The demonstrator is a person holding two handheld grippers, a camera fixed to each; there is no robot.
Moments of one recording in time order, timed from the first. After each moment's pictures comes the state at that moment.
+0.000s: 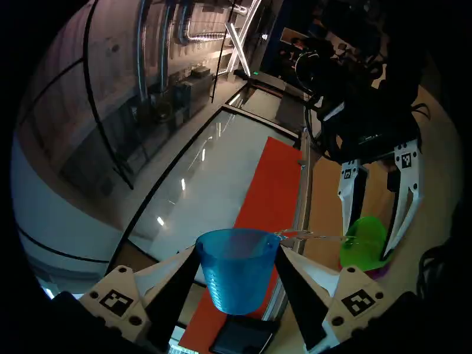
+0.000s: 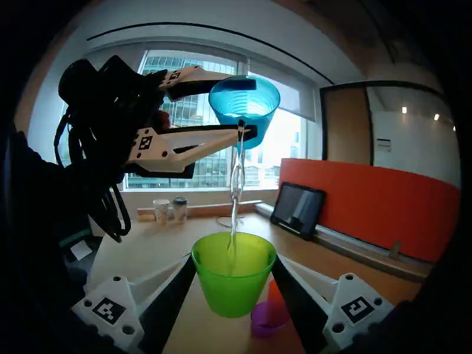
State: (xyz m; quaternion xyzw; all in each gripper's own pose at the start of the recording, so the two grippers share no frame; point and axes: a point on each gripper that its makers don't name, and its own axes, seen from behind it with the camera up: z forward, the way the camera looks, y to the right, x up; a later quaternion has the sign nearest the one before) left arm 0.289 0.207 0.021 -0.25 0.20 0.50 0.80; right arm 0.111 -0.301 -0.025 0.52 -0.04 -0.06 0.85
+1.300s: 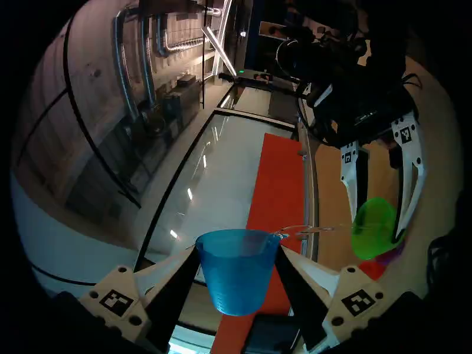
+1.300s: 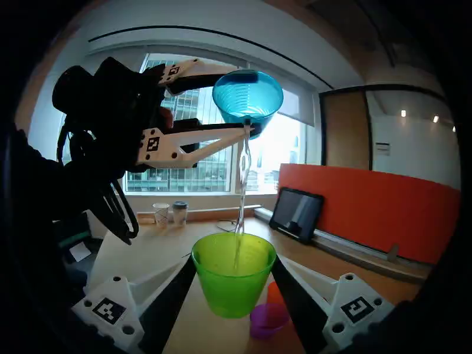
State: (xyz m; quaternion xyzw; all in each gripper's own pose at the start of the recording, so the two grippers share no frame) left arm 0.310 0.213 0.014 -0.22 0.23 0.57 0.76; right arm 0.119 -0.294 -0.028 0.52 -0.03 -0.05 0.85
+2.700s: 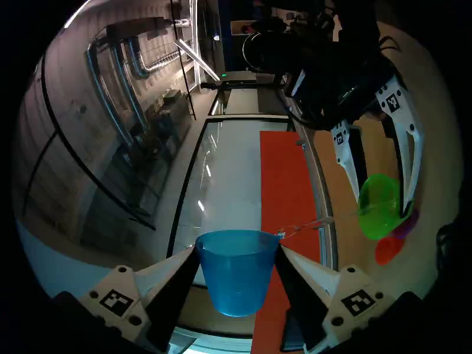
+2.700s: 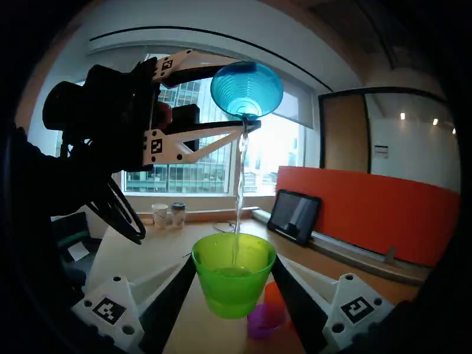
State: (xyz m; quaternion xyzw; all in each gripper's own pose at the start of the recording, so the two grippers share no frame) left arm 0.323 0.222 0.004 -0.18 0.27 0.65 0.69; right arm 0.122 -0.292 -0.027 0.51 -0.02 -0.06 0.86
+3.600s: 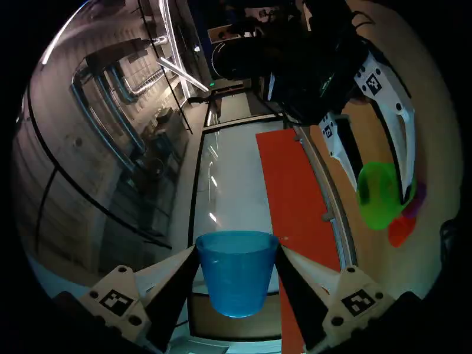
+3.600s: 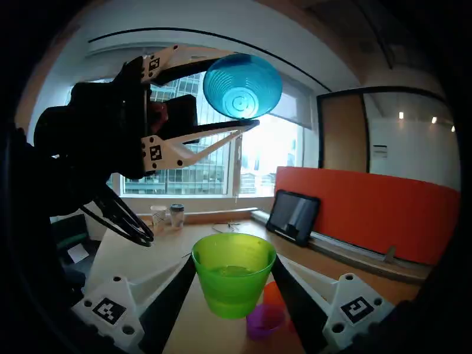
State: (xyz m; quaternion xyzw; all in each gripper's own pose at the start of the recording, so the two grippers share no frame) left arm 0.324 0.238 -0.003 -0.16 0.31 0.70 0.63; right arm 0.122 -0.291 -0.024 0.51 -0.02 -0.05 0.86
